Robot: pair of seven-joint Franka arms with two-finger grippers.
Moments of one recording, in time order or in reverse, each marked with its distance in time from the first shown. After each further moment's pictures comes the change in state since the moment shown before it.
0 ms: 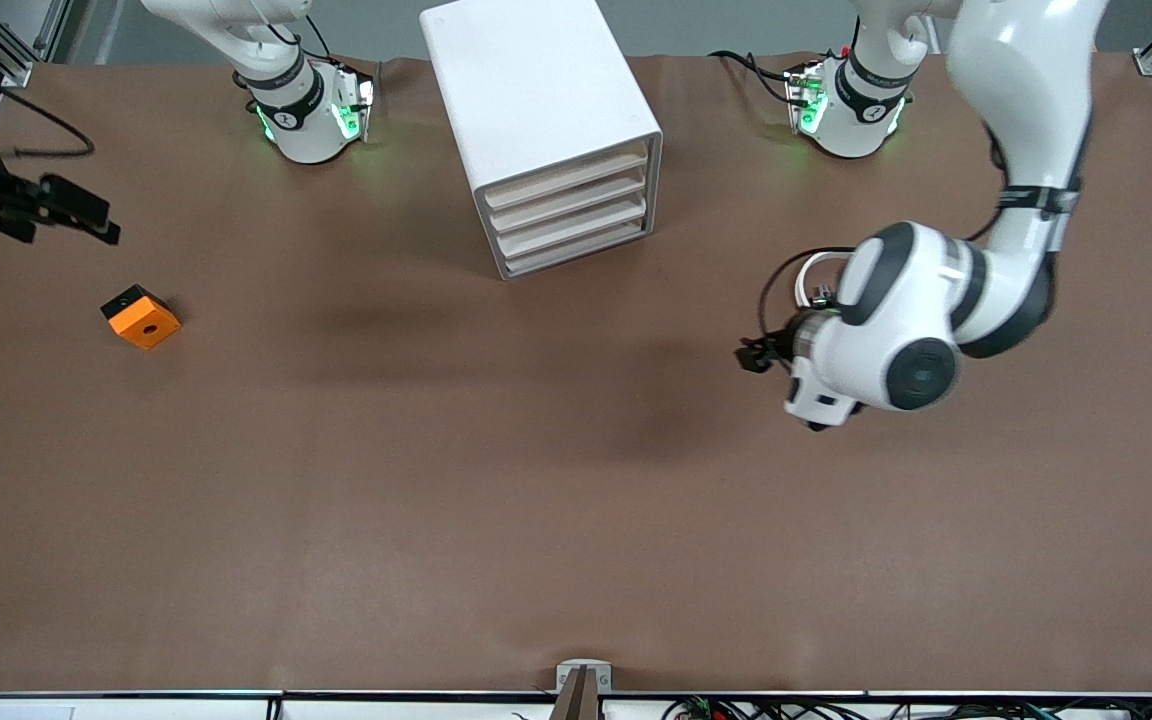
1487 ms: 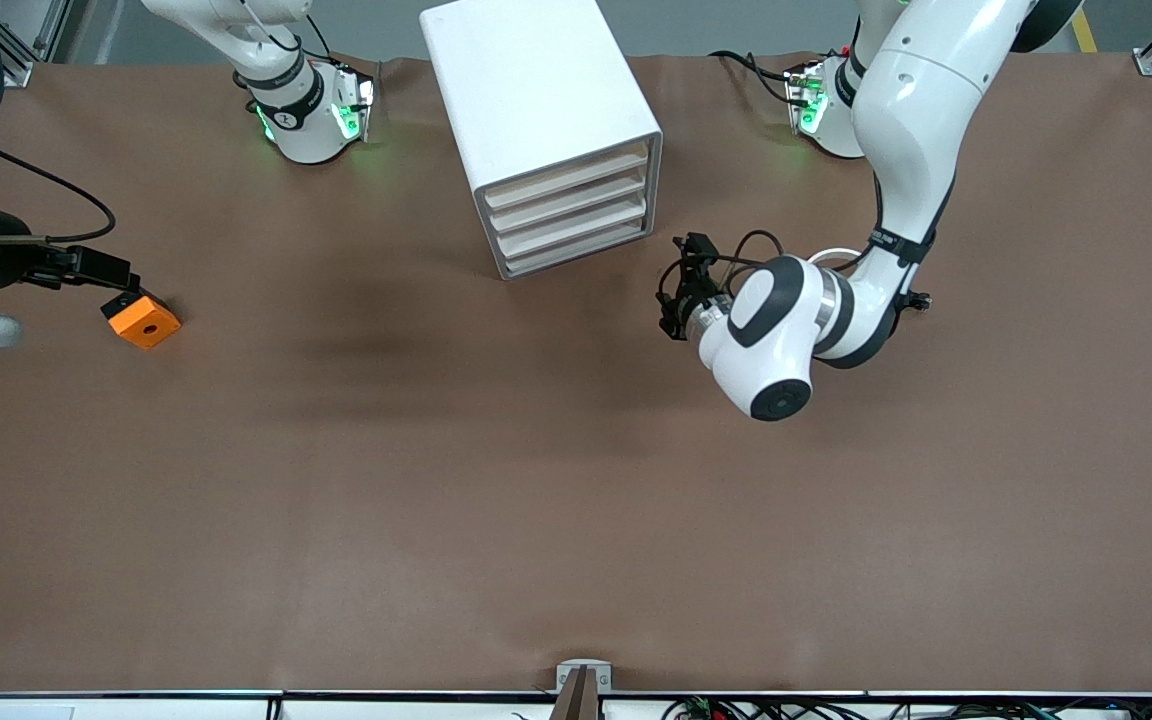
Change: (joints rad) left arm -0.105 0.175 0.016 0.016 -0.333 -0.142 -0.845; right arm -0.016 0.110 -0.010 0.029 0.002 0.001 0.000
